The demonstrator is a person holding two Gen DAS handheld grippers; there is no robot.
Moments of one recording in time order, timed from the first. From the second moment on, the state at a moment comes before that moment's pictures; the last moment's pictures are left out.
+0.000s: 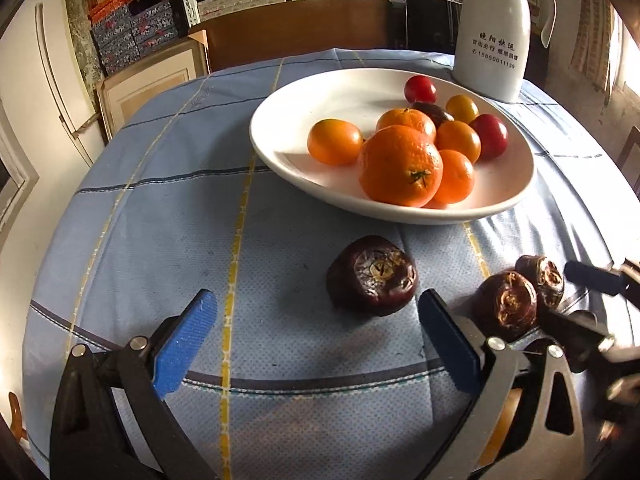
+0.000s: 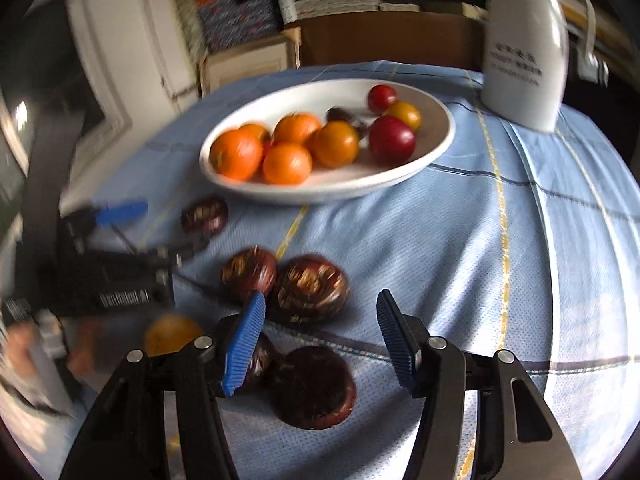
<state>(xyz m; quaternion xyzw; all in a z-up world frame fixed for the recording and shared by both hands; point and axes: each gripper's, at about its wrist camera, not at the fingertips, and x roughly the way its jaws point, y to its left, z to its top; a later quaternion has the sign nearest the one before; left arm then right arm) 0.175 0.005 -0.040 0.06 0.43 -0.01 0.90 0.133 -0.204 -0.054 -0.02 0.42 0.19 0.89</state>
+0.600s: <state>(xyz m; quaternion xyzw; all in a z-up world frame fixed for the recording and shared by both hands) 0.183 -0.013 -0.048 0.09 0.43 -0.03 0.90 0.146 -0.198 -0.057 -0.04 0.42 0.17 0.89</state>
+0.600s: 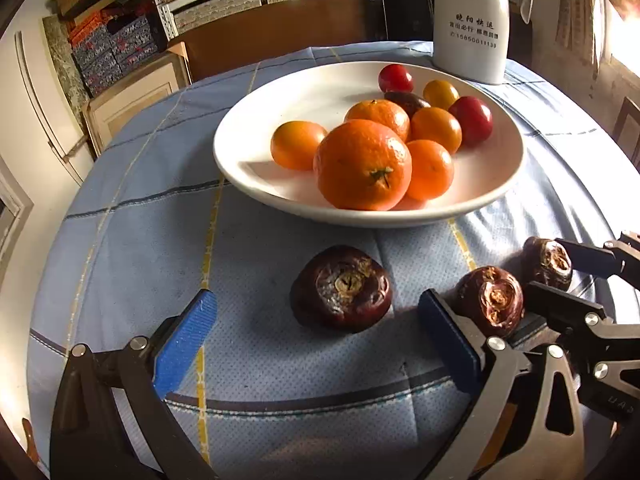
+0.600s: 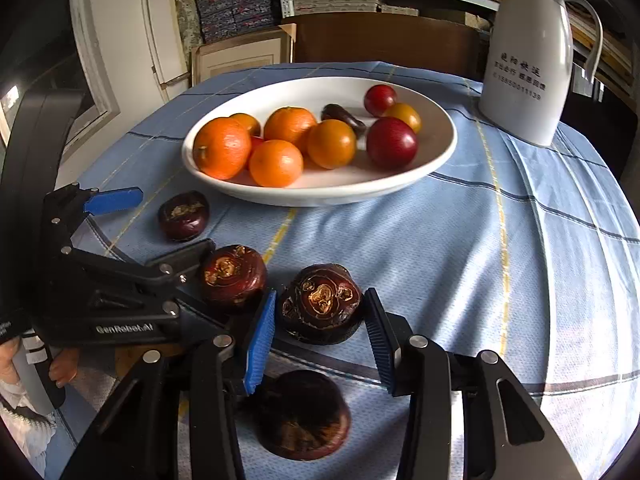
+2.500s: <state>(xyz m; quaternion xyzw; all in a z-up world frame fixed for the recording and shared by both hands) 0.186 0.048 -0.005 -0.08 0.38 -0.04 0.92 0.178 -0.250 -0.027 0.14 0.36 0.18 0.90</state>
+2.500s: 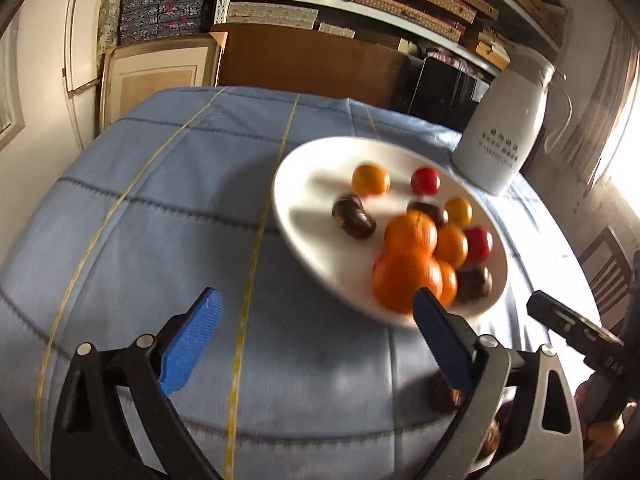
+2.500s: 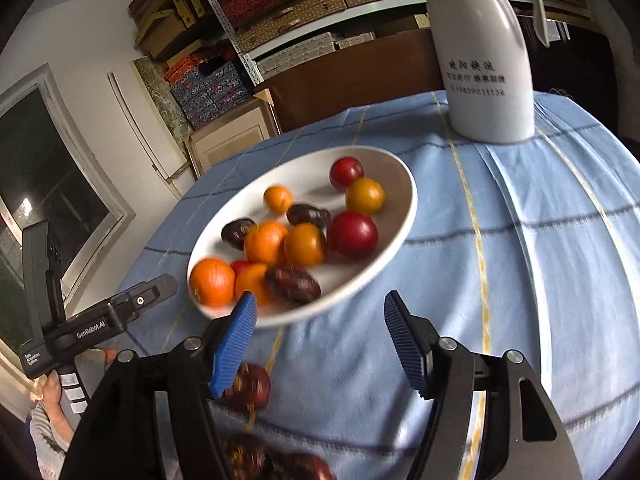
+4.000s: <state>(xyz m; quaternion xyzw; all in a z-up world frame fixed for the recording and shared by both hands) 0.101 0.012 -0.039 0.04 0.42 -0.02 0.91 0.094 -0.267 -0.043 0.12 0.38 0.19 0.90</state>
